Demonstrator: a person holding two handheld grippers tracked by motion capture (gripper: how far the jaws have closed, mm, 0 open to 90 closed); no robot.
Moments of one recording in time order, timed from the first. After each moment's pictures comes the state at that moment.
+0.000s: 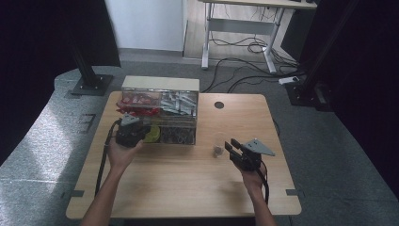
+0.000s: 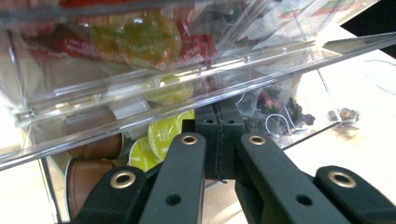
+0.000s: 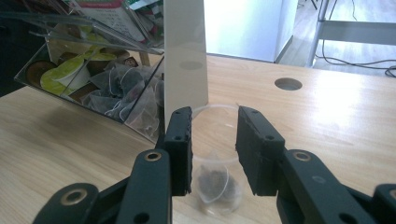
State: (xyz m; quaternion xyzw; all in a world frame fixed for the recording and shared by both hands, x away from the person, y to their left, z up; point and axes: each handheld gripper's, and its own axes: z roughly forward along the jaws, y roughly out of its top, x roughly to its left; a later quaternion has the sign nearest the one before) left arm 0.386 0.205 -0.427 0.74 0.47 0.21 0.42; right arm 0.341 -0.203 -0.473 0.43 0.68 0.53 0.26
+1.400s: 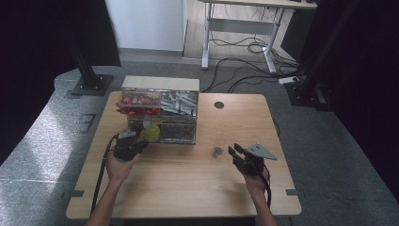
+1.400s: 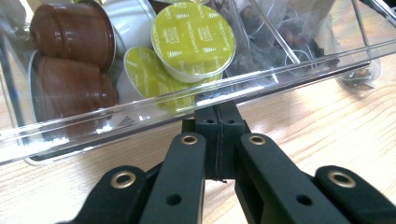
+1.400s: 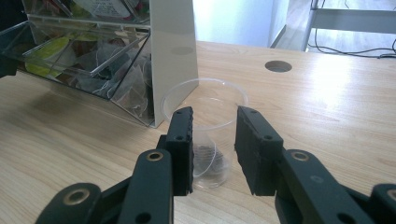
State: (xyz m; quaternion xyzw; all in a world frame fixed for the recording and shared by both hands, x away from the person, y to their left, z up) left arm 0.374 0.220 -0.481 0.74 0.51 0.16 0.41; right arm 0.334 -0.213 -0.485 0.45 0.69 0.51 0.26
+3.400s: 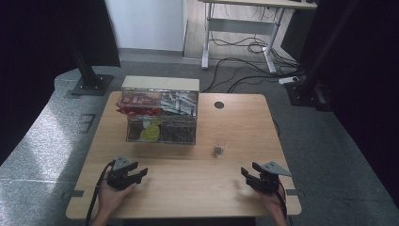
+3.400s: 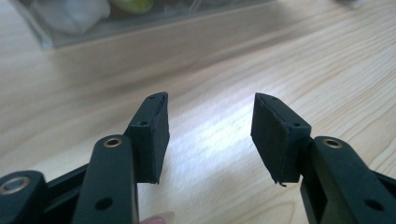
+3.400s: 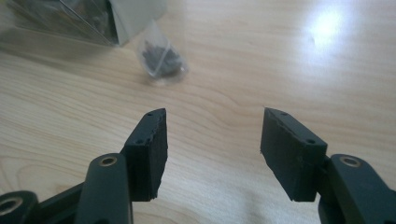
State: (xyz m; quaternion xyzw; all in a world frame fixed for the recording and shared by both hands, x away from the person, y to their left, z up) left arm 0.302 0.237 -0.532 0.78 0.47 0.17 0.39; right arm 0.299 -0.270 -0.534 0.49 0.71 0.45 0.23
